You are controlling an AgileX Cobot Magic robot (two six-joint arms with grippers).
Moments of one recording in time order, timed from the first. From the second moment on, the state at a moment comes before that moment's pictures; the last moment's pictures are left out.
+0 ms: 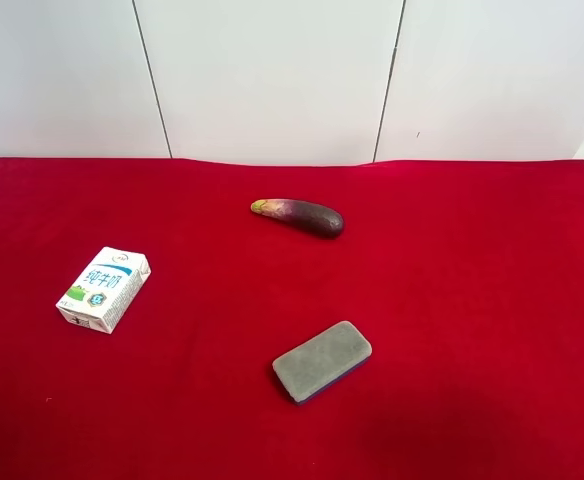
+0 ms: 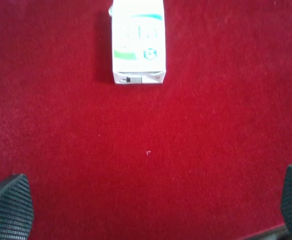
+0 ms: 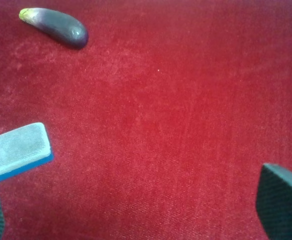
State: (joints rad) left arm -0.19 0.26 -0.67 -0.06 1.21 0.08; right arm 0.22 0.00 -0.48 0.06 1.06 -0.01
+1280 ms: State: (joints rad) left arm -0.19 0.02 -0.51 -0.07 1.07 0.07; right arm 0.22 0.00 -0.48 0.06 1.06 -0.01
